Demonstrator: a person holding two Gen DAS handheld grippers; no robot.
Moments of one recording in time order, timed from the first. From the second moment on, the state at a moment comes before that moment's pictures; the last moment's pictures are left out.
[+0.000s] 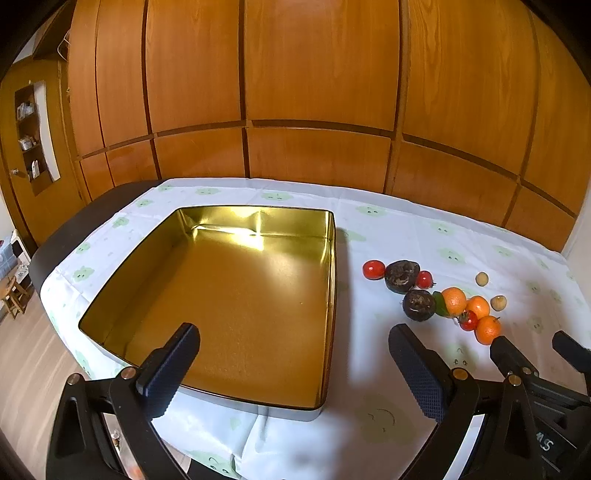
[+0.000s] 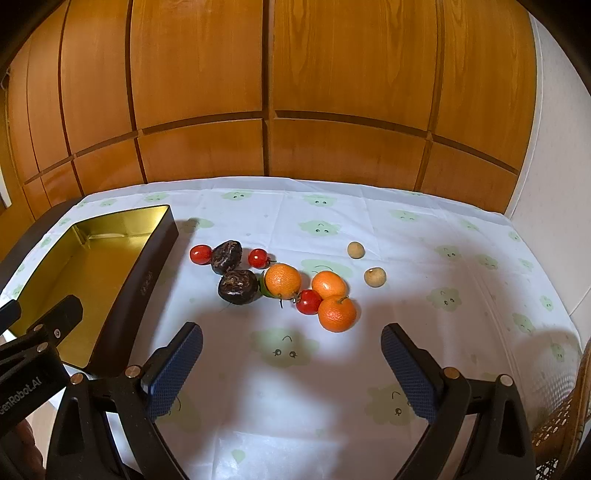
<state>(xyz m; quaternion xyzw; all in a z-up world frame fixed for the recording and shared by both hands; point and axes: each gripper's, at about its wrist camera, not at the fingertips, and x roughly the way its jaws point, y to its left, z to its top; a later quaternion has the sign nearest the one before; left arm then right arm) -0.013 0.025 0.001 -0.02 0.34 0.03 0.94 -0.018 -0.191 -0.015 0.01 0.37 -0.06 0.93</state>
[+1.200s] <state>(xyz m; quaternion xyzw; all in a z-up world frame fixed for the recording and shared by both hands) -0.017 0.023 0.002 -0.02 0.34 0.01 0.94 -0.018 -0.192 -0.015 0.01 0.37 -0.06 0.93</state>
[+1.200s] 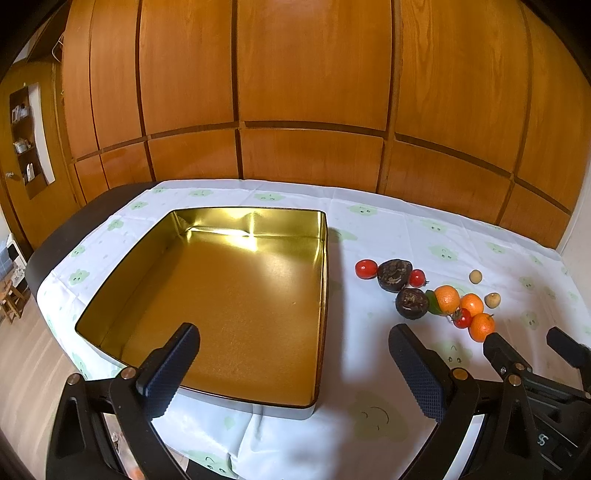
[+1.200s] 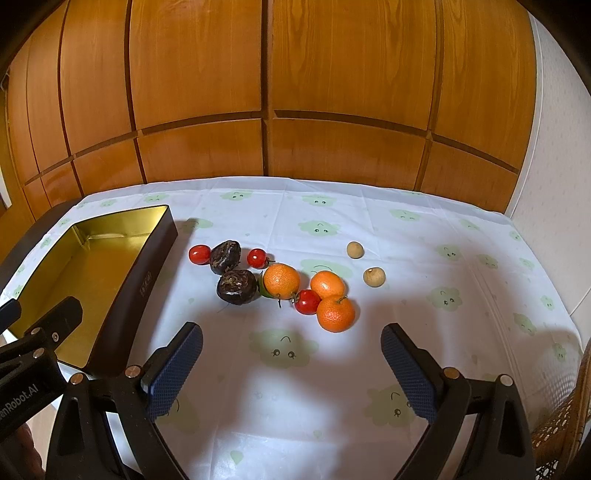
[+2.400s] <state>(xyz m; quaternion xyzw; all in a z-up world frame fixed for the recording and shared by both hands) 0.018 -0.013 0.008 0.02 0.40 -0.12 0.91 0.073 -0.328 0.003 0.03 0.44 -0.02 0.90</state>
